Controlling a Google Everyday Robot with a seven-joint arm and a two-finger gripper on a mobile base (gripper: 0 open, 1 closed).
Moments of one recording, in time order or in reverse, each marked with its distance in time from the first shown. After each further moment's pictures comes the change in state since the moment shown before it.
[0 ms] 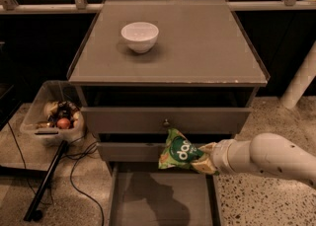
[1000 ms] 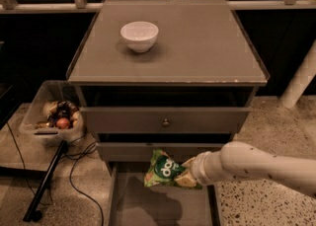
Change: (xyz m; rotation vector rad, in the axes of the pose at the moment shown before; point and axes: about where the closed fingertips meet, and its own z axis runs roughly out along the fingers) arm 0.029 0.045 0.076 -0.138 0.083 0.032
